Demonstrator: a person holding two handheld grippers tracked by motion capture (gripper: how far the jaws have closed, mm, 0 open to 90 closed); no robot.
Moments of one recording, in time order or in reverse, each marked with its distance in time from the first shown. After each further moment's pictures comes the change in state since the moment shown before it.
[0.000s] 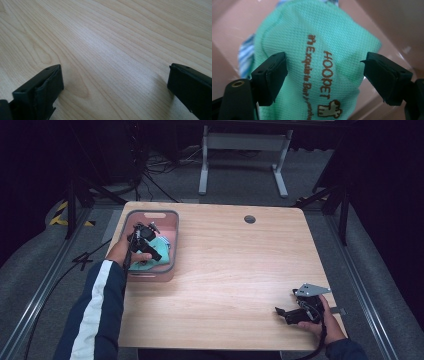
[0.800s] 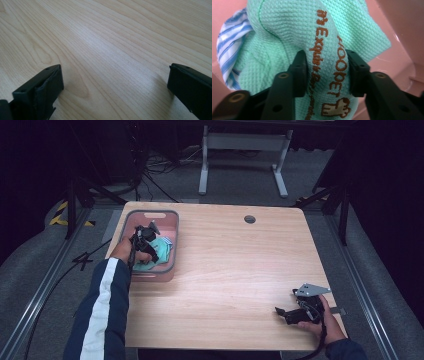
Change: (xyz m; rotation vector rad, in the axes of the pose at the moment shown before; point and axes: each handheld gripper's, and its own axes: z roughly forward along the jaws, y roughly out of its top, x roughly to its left) left arm 0.011 0.004 0.013 0.094 -0.114 -0.068; right arm 0.000 0.000 0.000 0.000 0.001 -0.001
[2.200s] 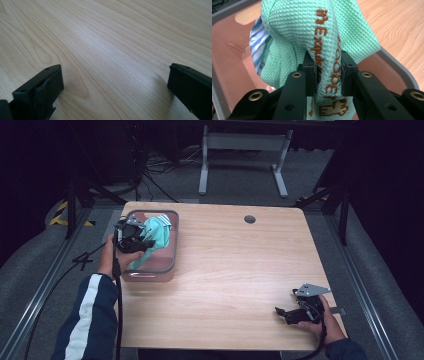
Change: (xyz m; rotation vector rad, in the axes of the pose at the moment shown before) left arm -0.031 -0.052 -0.076 -0.554 0.090 0.054; right arm 0.000 0.000 0.000 0.000 0.000 0.000
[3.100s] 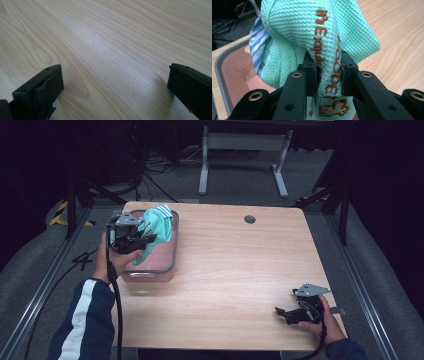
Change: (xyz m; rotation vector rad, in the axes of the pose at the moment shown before) left arm -0.026 0.012 -0.041 -0.166 -0.019 0.058; right arm 0.000 0.000 0.000 0.000 0.000 0.000
